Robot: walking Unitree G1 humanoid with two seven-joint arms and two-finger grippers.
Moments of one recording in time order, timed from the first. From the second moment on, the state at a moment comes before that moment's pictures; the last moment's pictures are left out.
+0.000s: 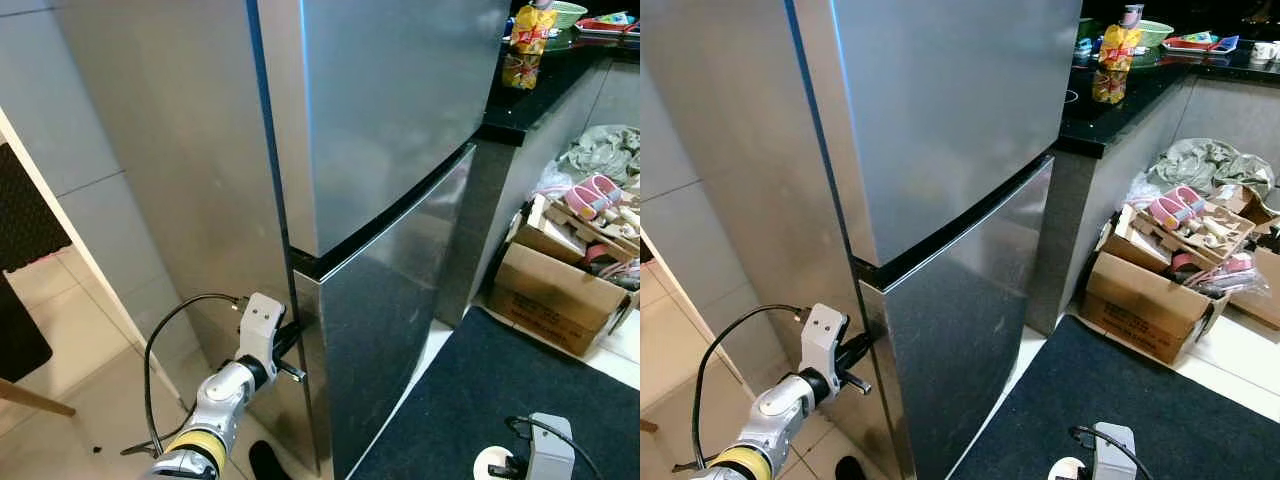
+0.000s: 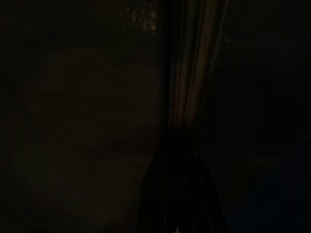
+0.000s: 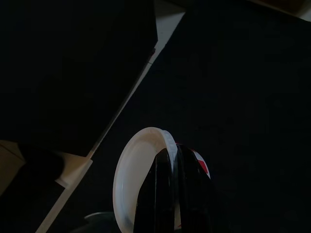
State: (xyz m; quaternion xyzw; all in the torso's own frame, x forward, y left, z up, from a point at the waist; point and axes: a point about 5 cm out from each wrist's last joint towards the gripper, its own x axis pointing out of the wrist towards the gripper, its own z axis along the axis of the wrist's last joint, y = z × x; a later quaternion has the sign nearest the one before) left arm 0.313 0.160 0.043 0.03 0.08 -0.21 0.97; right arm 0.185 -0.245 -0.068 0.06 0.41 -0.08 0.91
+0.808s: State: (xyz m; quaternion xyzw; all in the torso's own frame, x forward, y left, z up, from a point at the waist) left arm 0.325 0.139 0.053 -0.04 0.11 -0.33 0.94; right arm 0.190 -0.248 -0.064 0.05 0.40 -0.08 0.91
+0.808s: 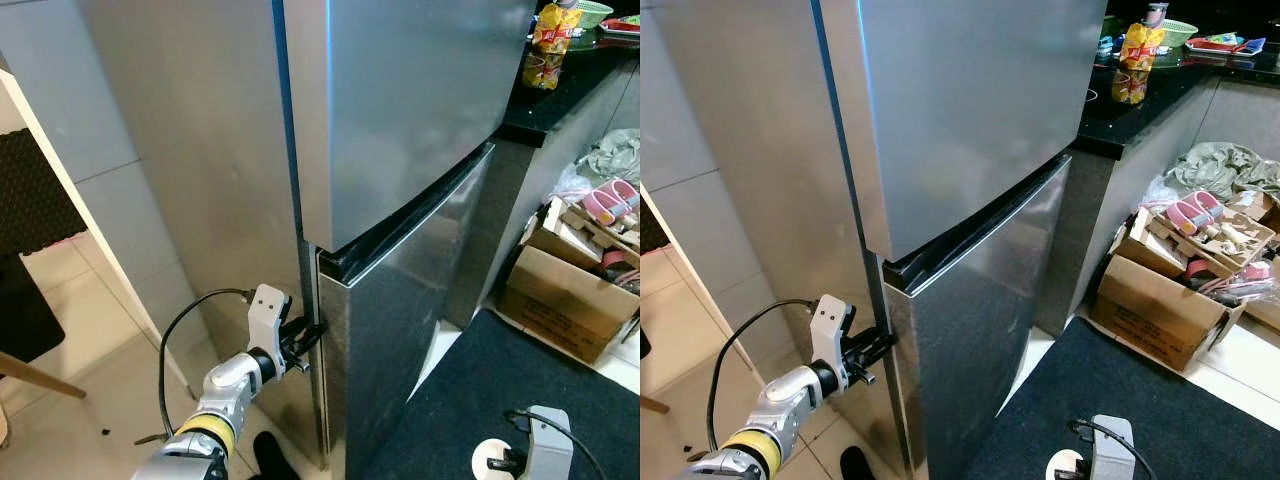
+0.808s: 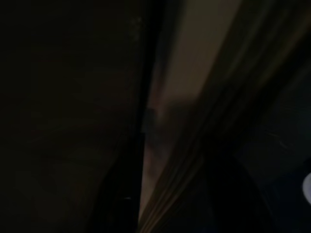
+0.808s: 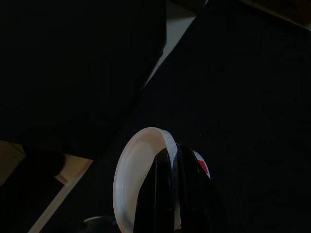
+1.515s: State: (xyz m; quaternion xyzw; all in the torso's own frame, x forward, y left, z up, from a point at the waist) left arm 0.280 0.048 0.116 -0.22 0.14 -0.75 0.60; right arm 0.147 -0.251 -0.082 0.04 0.46 -0.06 0.89
